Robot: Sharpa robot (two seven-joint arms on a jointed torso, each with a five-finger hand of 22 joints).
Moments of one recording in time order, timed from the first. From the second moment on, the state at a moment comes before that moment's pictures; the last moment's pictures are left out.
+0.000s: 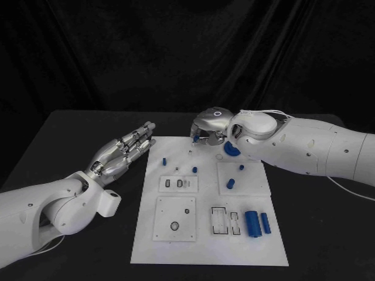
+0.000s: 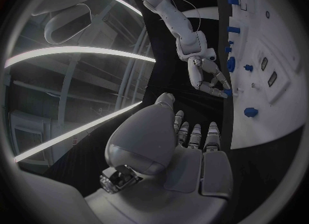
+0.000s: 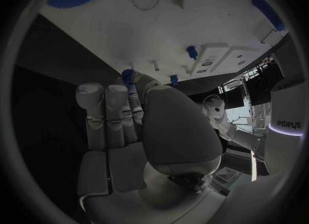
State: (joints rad) left arm 1.23 -0.99 -0.21 1.62 -0.18 -0.04 0.68; left_hand 1.54 0.23 -0.14 0.27 0.66 0.30 0.00 0.04 0.04 0.03 -0.04 0.01 0.01 0.00 0.00 0.00 0.00 0.16 0.00 0.12 0.01 0.00; right arm 1.41 -0.51 -0.21 1.16 -1.70 -0.29 0.09; right_hand 1.50 -0.09 0.35 0.10 0.22 1.06 0.14 0.09 0.12 1.19 0.08 0.06 0.06 1.43 -0.01 1.00 0.79 0.14 1.28 0.09 1.09 0.96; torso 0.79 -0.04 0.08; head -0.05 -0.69
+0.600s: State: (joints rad) left arm 1.23 -0.97 -0.21 1.60 -0.18 -0.03 0.68; left_hand 1.54 0.23 -0.13 0.26 0.66 0.32 0.01 0.04 0.04 0.03 -0.02 0.01 0.01 0.00 0.00 0.00 0.00 0.16 0.00 0.12 0.01 0.00; right arm 1.41 -0.50 -0.21 1.15 -1.69 -0.28 0.09; right_hand 1.50 -0.09 0.36 0.10 0.22 1.05 0.14 0.09 0.12 1.19 0.08 0.06 0.06 1.42 -0.01 0.99 0.78 0.14 1.26 0.10 1.09 0.95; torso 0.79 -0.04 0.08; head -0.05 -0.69
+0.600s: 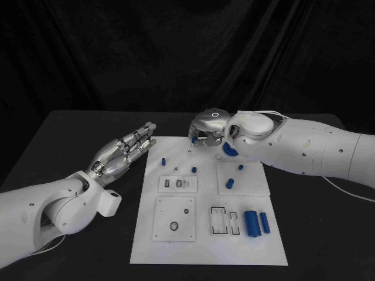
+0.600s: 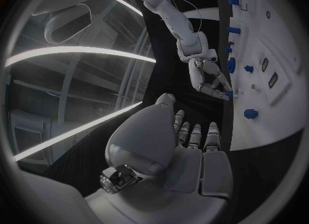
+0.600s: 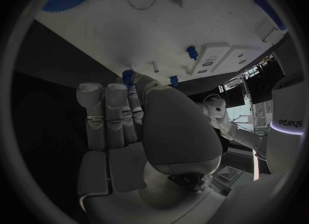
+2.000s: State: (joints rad) left arm 1.23 -0.97 -0.21 1.60 -0.18 -0.02 0.68; left_hand 1.54 0.23 -0.12 0.26 0.65 0.31 0.02 0.04 0.04 0.02 -0.02 0.01 0.01 0.00 0.00 0.00 0.00 0.16 0.00 0.12 0.01 0.00; right arm 1.39 -0.49 -0.21 1.15 -1.67 -0.26 0.07; right_hand 1.44 -0.11 0.28 0.09 0.16 0.53 0.05 0.05 0.05 0.68 0.12 0.06 0.06 1.25 0.01 0.85 0.60 0.16 1.08 0.11 0.84 0.77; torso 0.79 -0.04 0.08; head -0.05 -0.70
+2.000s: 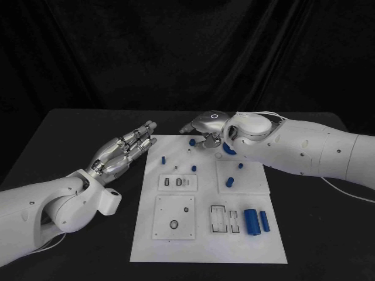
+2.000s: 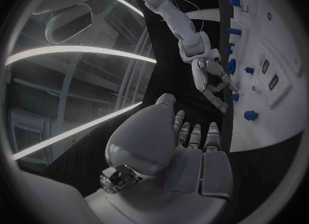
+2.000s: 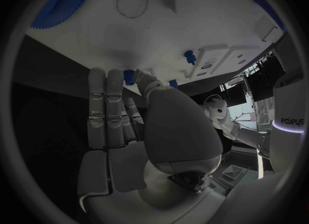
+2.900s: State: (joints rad) left arm 1.23 -0.98 -0.21 1.60 -0.18 -0.02 0.68; left_hand 1.54 0.23 -0.11 0.26 0.65 0.30 0.03 0.04 0.04 0.02 -0.02 0.01 0.01 0.00 0.00 0.00 0.00 0.16 0.00 0.12 0.01 0.00; right arm 1.47 -0.83 -0.21 1.45 -1.67 -0.36 0.03; right_hand 1.37 -0.06 0.20 0.12 0.18 0.89 0.09 0.08 0.10 1.44 0.01 1.54 1.29 1.46 -0.04 1.55 1.30 0.08 1.37 0.07 1.29 1.28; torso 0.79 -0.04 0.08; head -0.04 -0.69
